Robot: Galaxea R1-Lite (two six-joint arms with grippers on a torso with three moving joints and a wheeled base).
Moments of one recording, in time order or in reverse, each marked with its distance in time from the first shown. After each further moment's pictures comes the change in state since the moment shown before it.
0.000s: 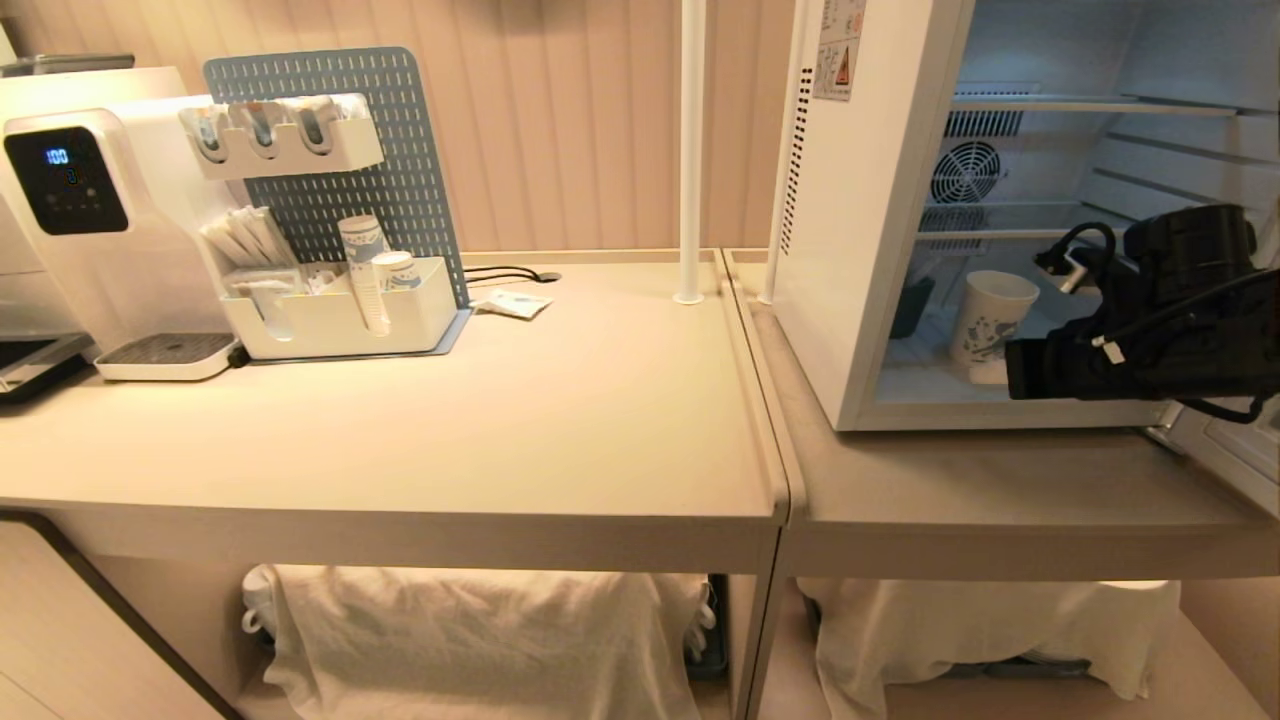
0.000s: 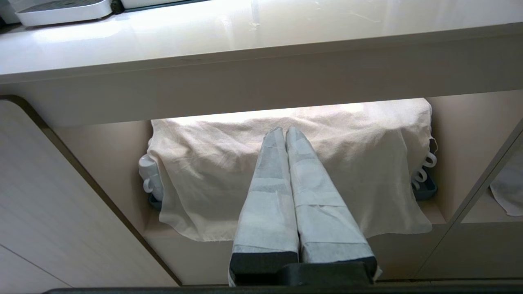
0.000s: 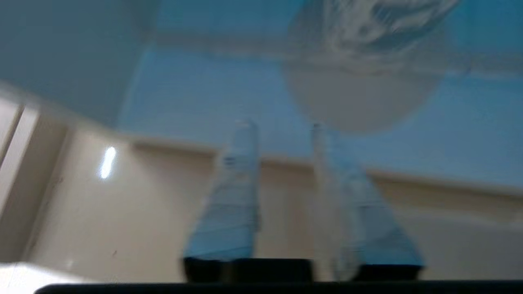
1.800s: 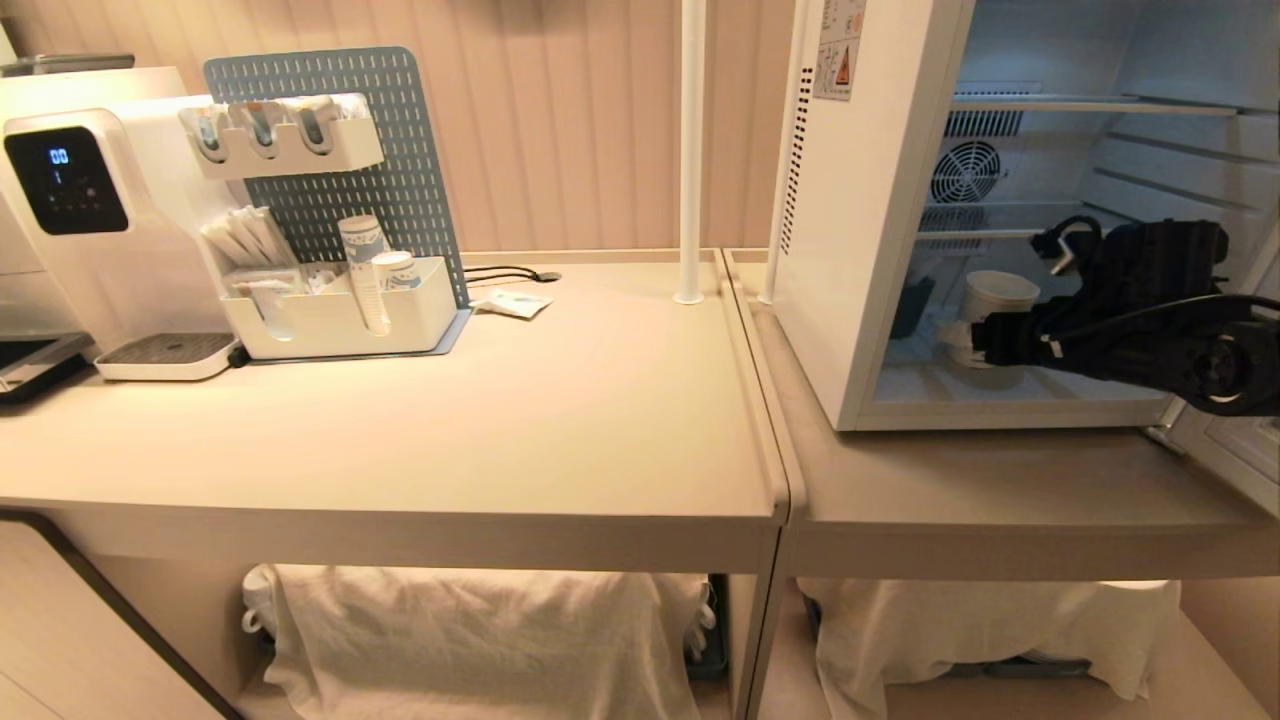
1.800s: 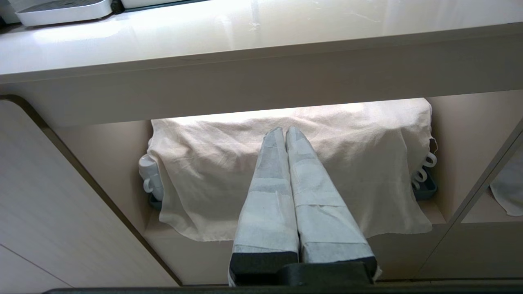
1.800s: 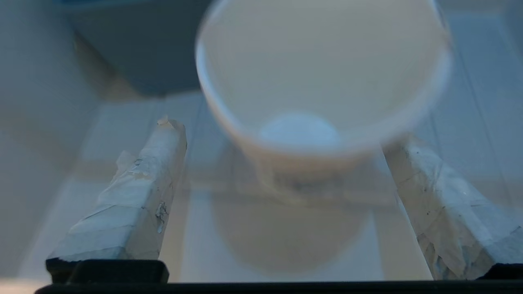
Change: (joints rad) left arm 0.000 0.000 0.000 0.000 0.000 0.000; right arm -0.035 0.162 -0.027 -0.388 -0.050 0.004
